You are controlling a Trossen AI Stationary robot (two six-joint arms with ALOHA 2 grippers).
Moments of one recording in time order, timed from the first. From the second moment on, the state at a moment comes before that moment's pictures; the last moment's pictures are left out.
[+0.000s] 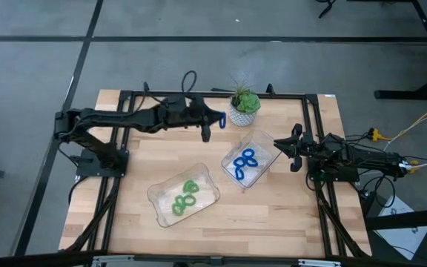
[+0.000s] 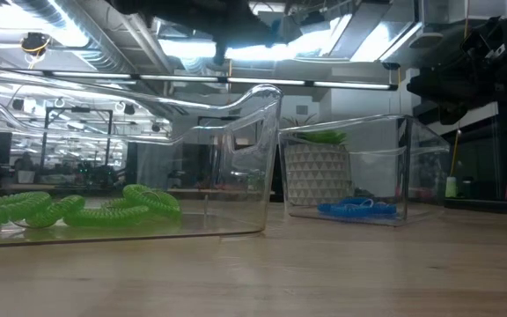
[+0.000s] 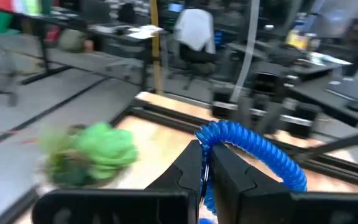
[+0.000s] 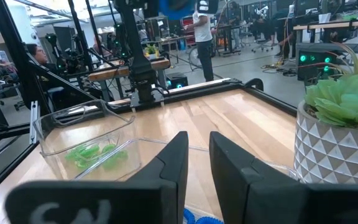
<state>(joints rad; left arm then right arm) 0.23 1.43 1.02 0.27 -0.03 -0.19 -0.08 0.00 0.02 0.01 0.10 0.15</state>
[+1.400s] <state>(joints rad) 0.08 1.88 1.33 0.02 0.11 -0.20 -0.08 0.00 0.02 0.01 0.10 0.15</state>
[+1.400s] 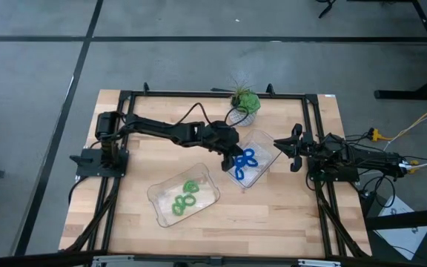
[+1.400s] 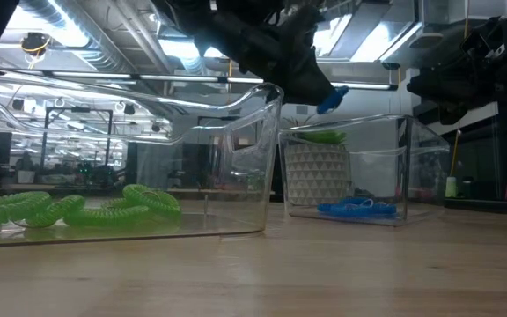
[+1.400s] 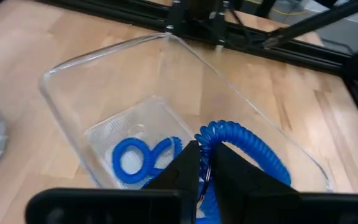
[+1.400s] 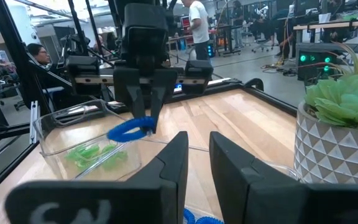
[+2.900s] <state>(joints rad) 0.16 1.44 1.33 -0.31 -0.02 -0.02 -0.08 0.00 0.02 0.01 0.10 0.15</state>
